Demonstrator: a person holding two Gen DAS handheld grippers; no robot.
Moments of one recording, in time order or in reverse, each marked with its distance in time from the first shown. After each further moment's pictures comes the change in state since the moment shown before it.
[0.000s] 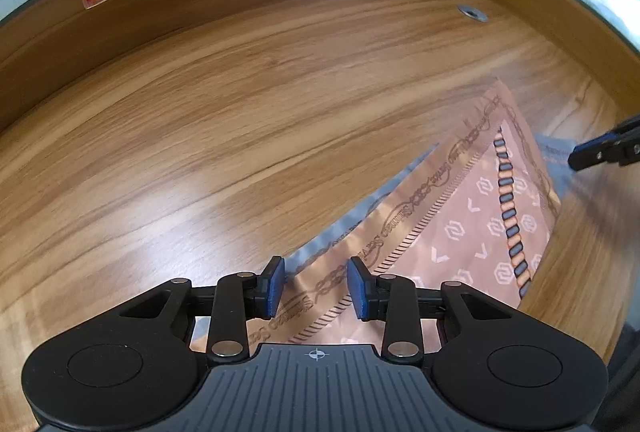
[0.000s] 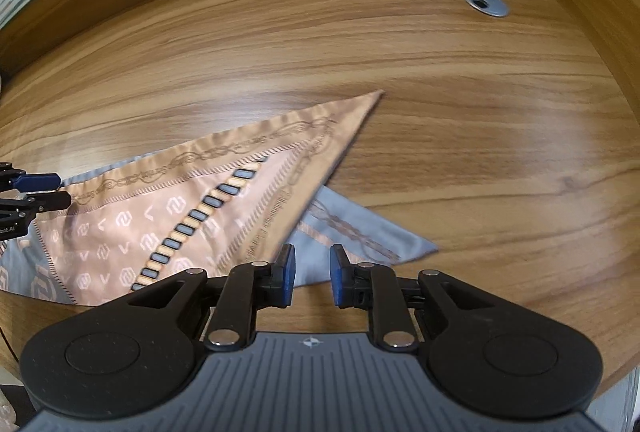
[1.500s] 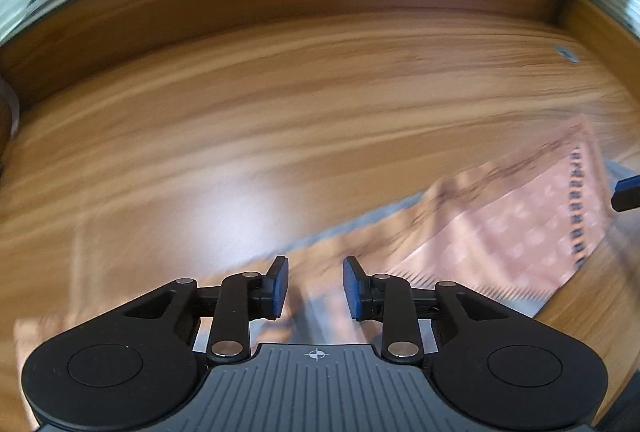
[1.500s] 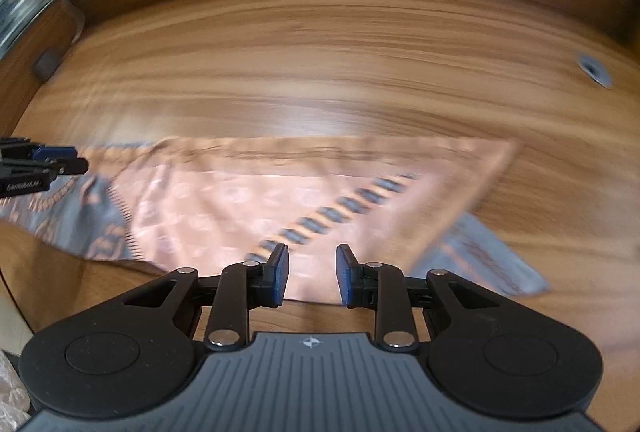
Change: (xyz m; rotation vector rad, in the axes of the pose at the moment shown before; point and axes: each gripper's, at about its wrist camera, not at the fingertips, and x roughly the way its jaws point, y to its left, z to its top) left arm -0.062 0.047 -0.080 -0.281 -0.033 0.248; right arm 0.008 0.092 0.003 -0.278 -0.009 0.158
